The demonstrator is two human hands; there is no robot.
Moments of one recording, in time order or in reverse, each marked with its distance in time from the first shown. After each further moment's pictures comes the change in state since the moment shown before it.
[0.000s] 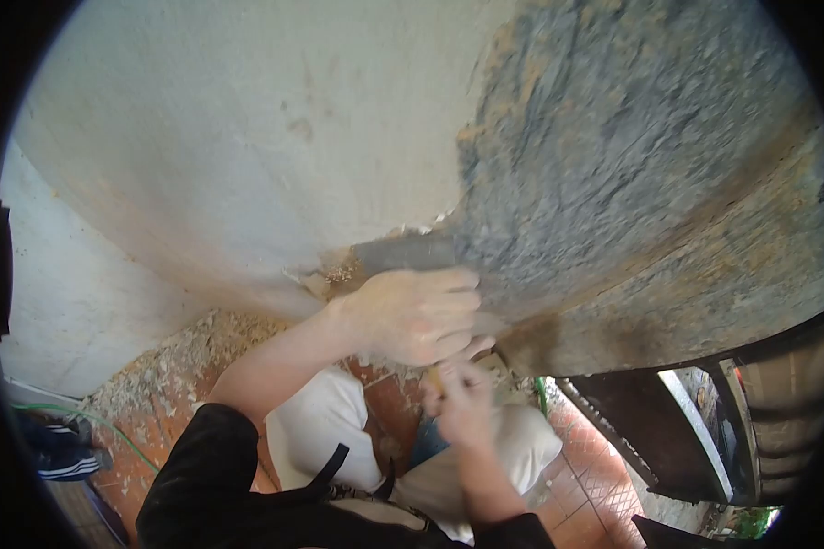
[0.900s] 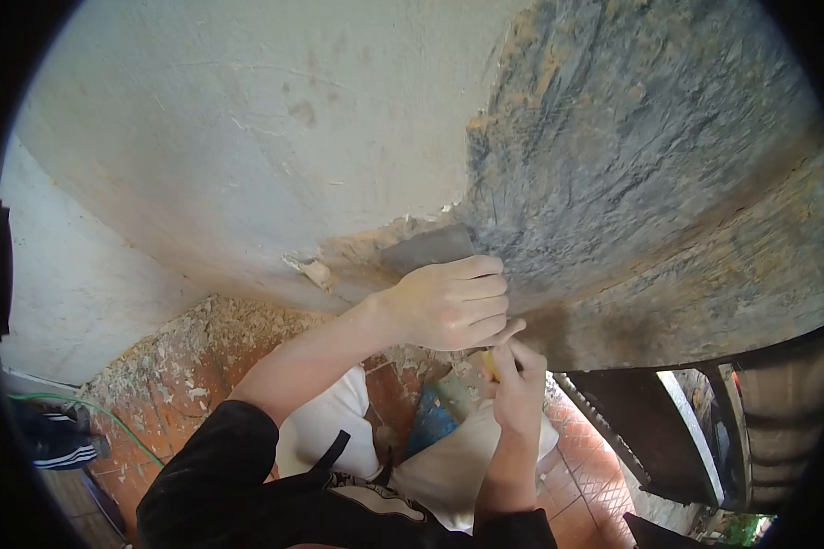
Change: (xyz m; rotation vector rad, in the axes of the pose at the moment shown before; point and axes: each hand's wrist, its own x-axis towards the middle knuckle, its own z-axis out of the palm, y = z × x) left_hand 0.003 0.015 0.034 -0.026 0.183 -0.167; right_hand 0.006 -0.046 -0.039 -0.288 0.015 -0.118
